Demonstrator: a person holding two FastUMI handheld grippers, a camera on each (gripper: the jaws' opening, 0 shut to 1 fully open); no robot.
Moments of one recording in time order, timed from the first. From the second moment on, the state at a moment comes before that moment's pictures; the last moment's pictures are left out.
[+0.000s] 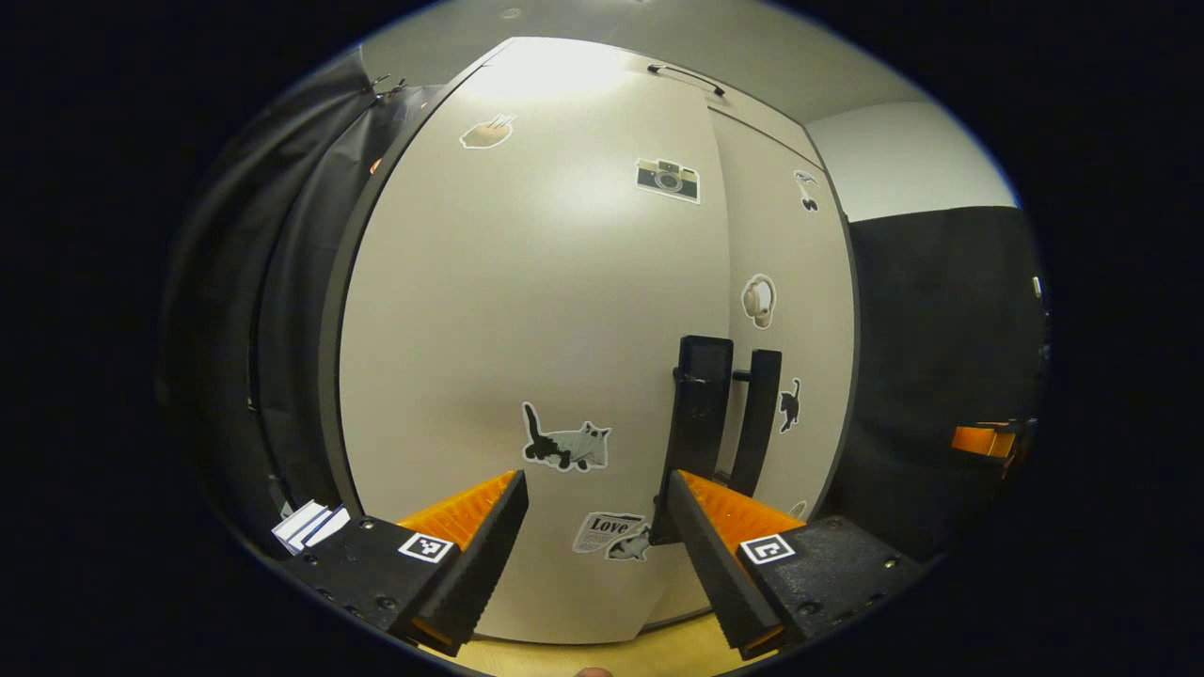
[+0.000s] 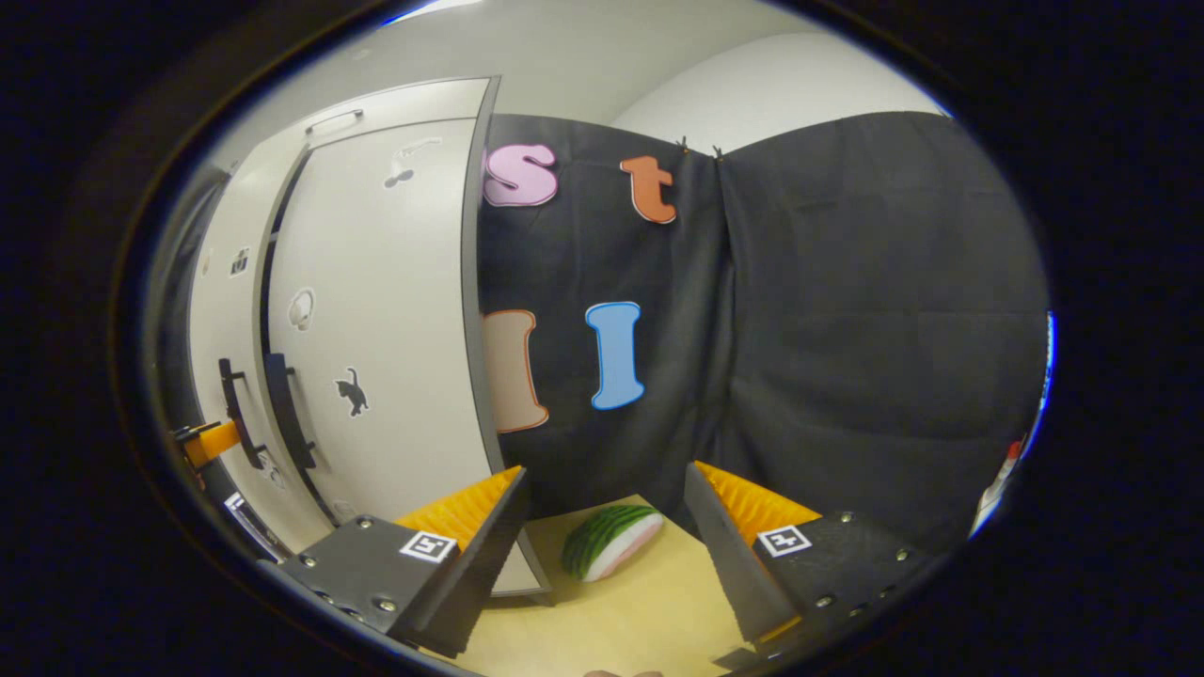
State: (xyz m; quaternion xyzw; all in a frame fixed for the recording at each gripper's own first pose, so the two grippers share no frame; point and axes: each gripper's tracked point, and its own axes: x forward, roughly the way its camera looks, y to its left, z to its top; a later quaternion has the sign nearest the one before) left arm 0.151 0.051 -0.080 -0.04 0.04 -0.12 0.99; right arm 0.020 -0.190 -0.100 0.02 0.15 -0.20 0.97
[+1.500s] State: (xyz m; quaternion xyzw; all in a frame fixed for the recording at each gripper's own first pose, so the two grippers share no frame) left arm 0.147 0.045 -0.063 -0.03 0.06 -0.06 1.00; right arm 0.018 -0.157 -0.083 0.00 0.14 -0.13 0.98
